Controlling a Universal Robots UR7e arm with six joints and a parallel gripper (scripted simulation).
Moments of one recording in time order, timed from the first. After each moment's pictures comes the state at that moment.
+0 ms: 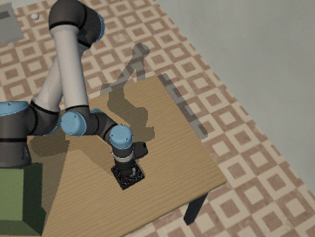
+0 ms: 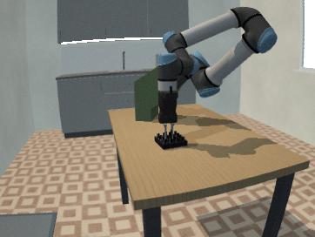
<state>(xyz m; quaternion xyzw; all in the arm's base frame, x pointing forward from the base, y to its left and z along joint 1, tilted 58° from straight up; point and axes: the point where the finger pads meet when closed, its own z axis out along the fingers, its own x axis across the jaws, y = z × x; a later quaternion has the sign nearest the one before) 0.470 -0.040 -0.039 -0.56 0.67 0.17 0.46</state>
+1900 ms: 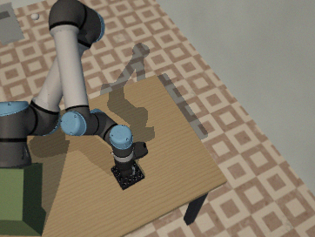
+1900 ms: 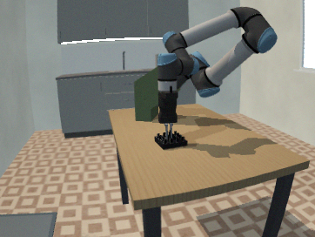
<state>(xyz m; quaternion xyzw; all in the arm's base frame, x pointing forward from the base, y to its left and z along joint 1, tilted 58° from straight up) 0.470 -0.040 -0.039 -0.56 0.67 0.17 0.46</state>
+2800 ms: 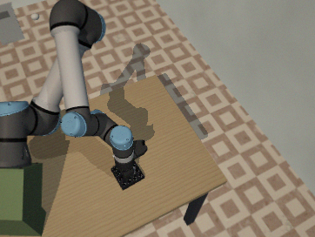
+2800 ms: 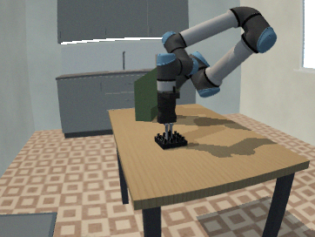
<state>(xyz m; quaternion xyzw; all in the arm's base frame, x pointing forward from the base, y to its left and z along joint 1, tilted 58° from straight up) 0.470 -0.040 -0.039 -0.62 0.61 0.12 0.47</state>
